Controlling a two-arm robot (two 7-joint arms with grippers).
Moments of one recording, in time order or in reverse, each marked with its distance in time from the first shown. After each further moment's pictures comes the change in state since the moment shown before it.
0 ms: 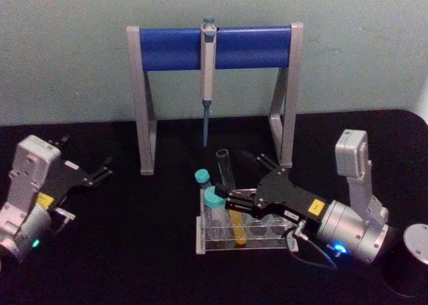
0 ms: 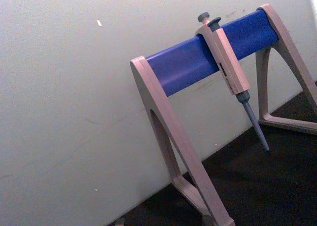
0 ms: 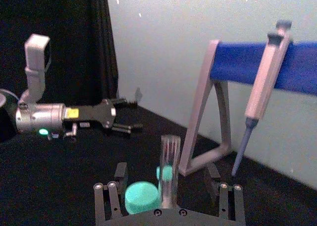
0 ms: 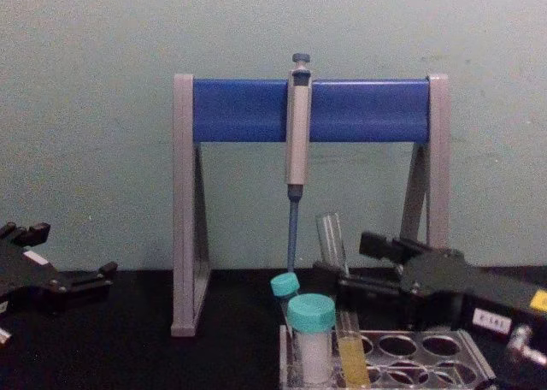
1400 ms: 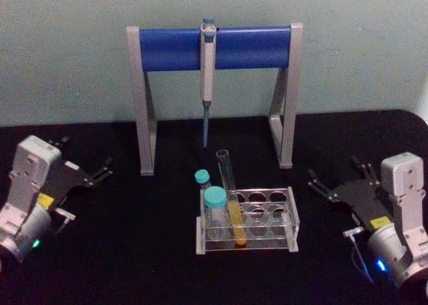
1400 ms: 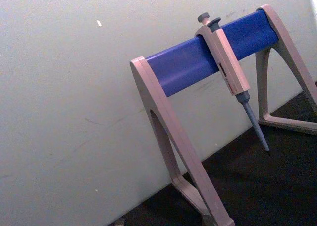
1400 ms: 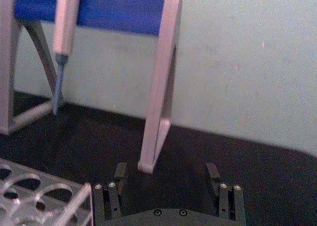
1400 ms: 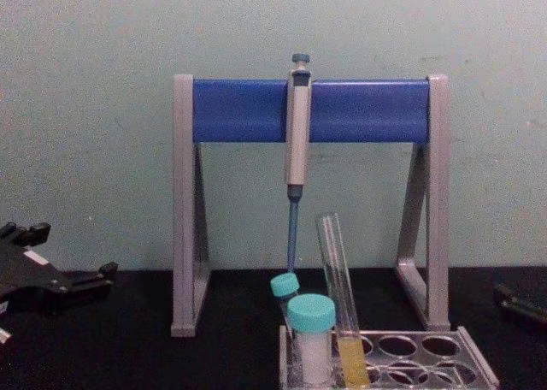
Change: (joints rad) left arm 0.000 0.000 0.000 0.000 0.000 0.000 0.000; right arm -0.248 -0.096 0.254 -0.113 -0.341 0.059 -0.583
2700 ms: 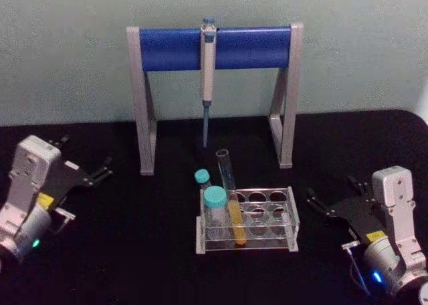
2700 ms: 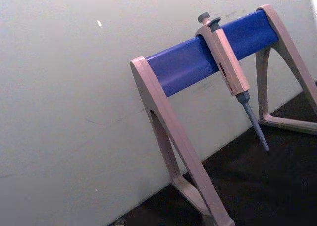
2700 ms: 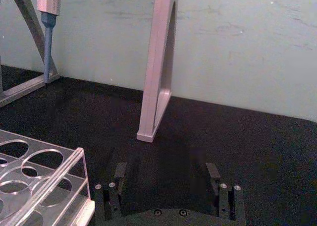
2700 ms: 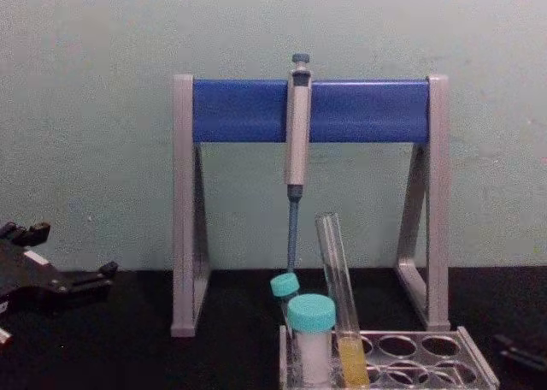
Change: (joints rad) left arm 0.000 0.000 0.000 0.000 0.000 0.000 0.000; right arm 0.004 -0.032 0.015 0.071 -0.016 0.033 0.017
